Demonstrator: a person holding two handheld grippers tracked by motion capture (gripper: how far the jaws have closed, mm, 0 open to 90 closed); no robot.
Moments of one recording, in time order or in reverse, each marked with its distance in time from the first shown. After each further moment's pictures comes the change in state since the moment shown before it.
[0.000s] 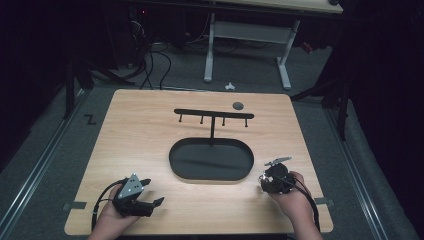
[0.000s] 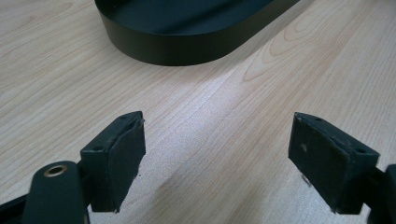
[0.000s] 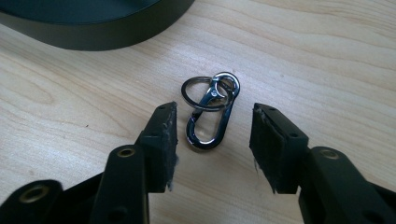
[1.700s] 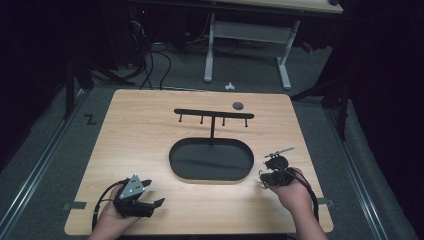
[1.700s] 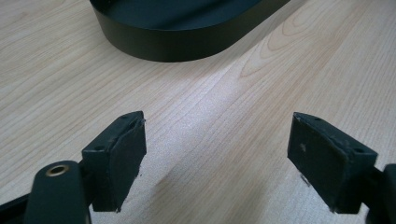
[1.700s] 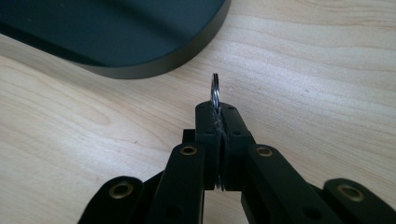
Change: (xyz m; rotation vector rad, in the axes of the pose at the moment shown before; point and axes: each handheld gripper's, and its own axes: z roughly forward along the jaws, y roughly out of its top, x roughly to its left) left arm -0.002 -0.001 0.002 0.016 -0.006 0.006; right arm -0.005 0.022 -0.016 0.039 0.145 0.085
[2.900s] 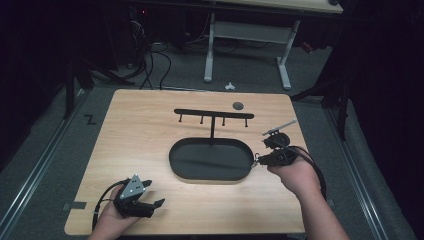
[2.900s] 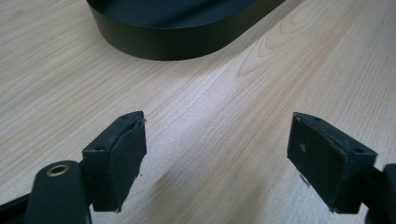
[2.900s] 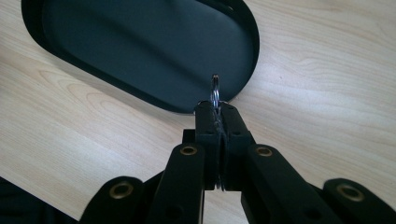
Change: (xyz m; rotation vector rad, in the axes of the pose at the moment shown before) left arm 0.000 0.000 0.001 0.002 -0.006 0.000; right arm 0.025 0.056 -0.080 -0.002 0.045 -0.048
